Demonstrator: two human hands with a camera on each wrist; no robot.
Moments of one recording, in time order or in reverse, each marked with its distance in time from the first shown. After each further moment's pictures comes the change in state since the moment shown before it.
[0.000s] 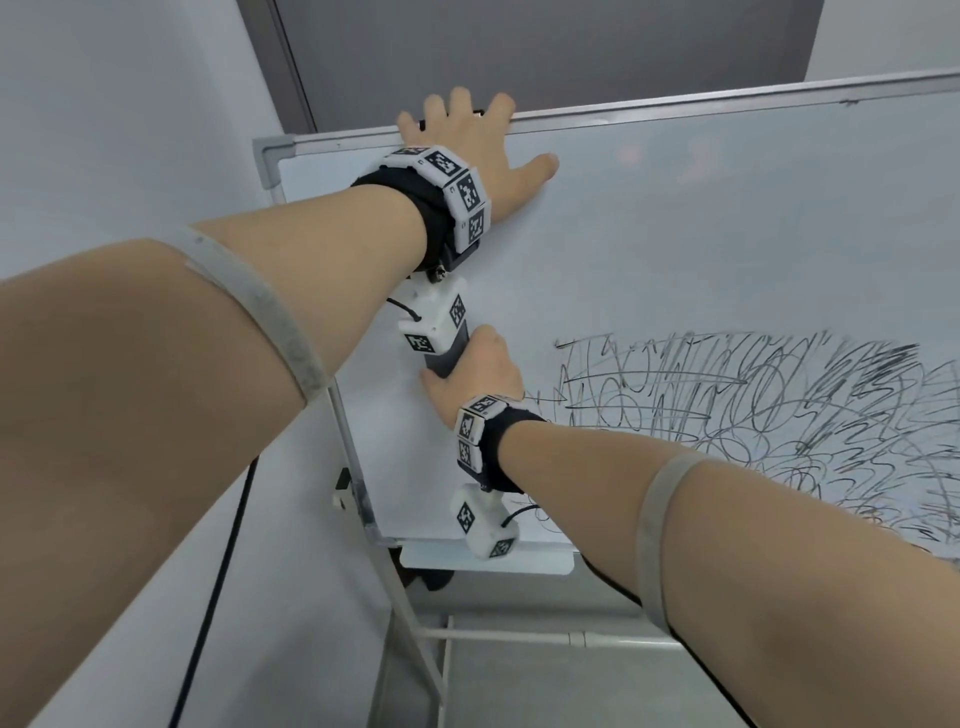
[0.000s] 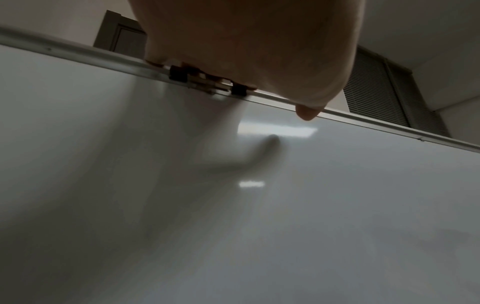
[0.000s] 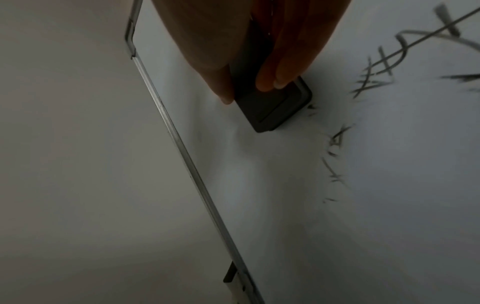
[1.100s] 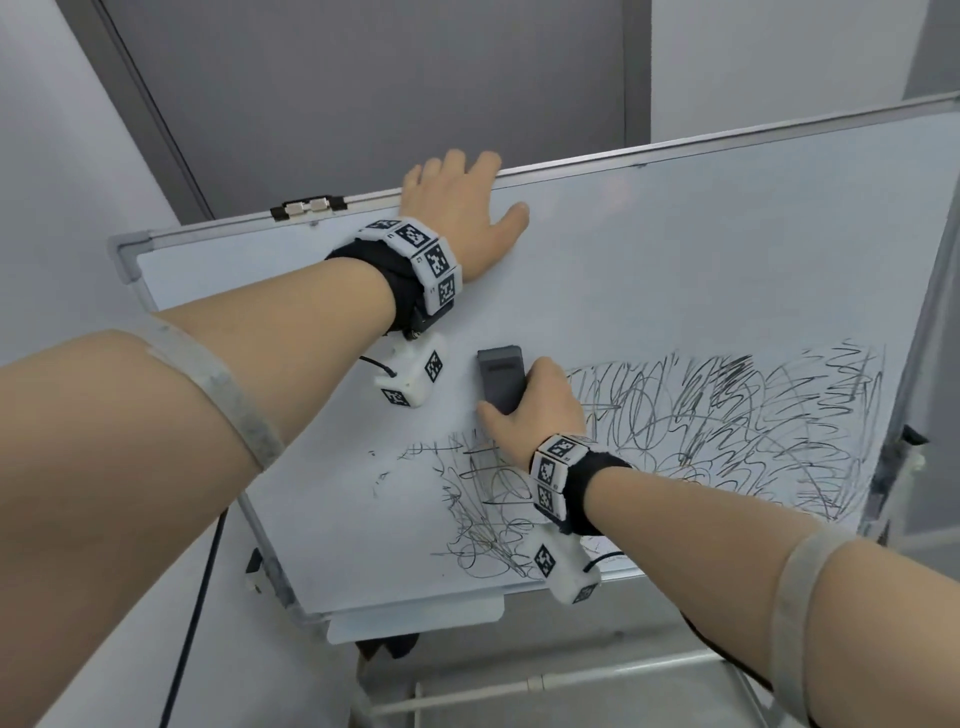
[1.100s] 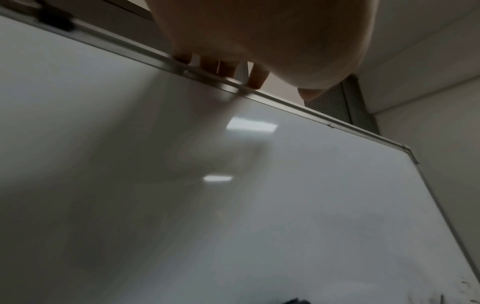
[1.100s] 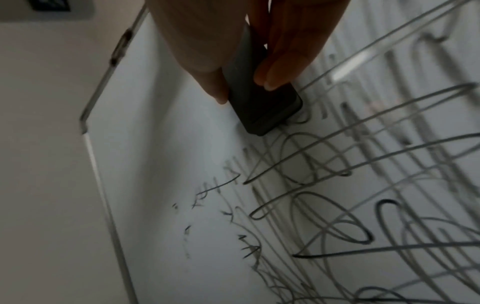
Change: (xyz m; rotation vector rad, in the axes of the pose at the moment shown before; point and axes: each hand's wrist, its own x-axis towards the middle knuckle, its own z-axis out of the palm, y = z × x) left_hand 0.022 0.125 -0.002 -0.158 0.110 0.254; right_hand 0.012 0.128 -0.137 -0.062 0.177 0.080
